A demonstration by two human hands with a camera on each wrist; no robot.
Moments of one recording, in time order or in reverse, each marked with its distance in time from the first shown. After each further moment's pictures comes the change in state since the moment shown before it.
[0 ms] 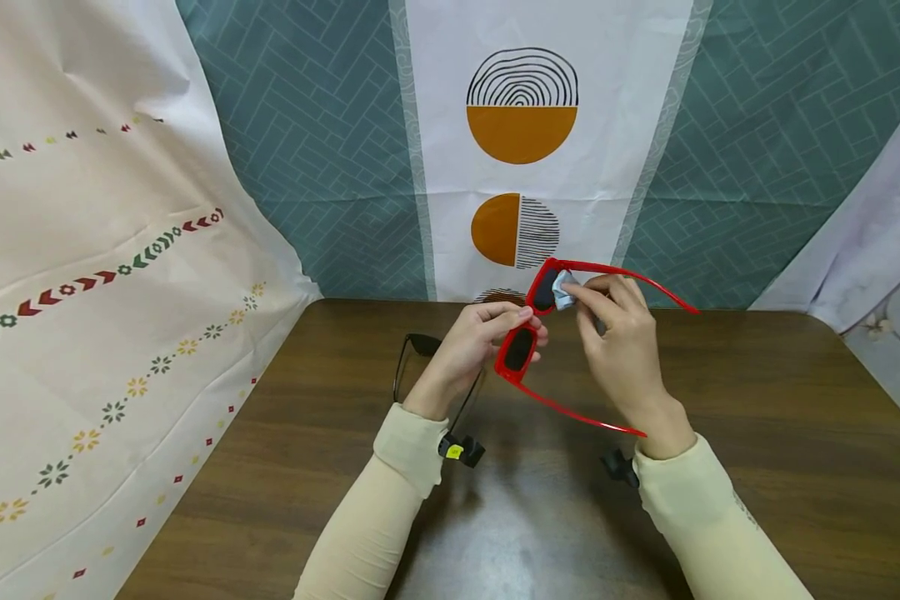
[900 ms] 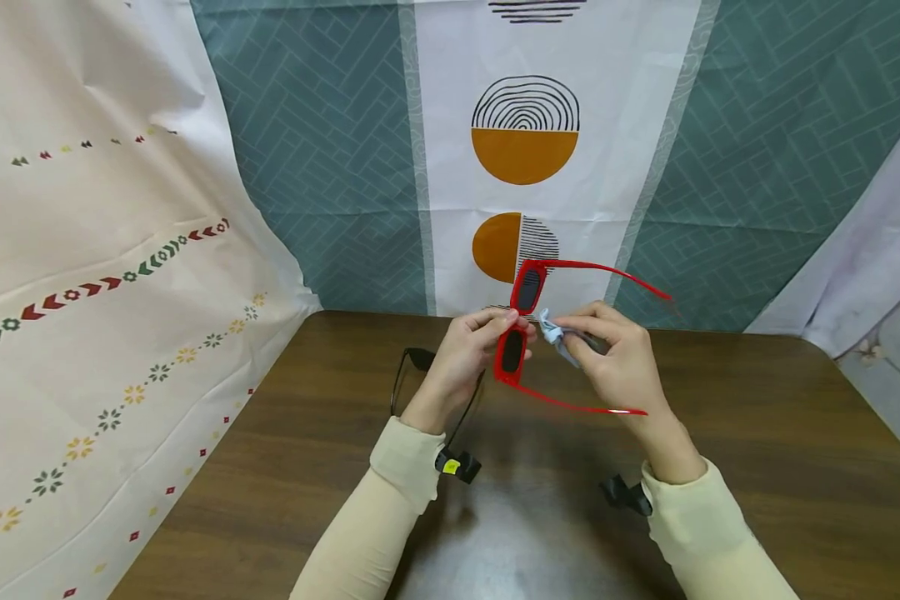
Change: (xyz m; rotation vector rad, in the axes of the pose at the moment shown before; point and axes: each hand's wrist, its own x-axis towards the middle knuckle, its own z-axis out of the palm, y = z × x) left_hand -0.001 -0.003 -0.003 -0.063 0.128 0.075; right_hand -0.001 -0.012 -0.010 0.303 -0.187 0.235
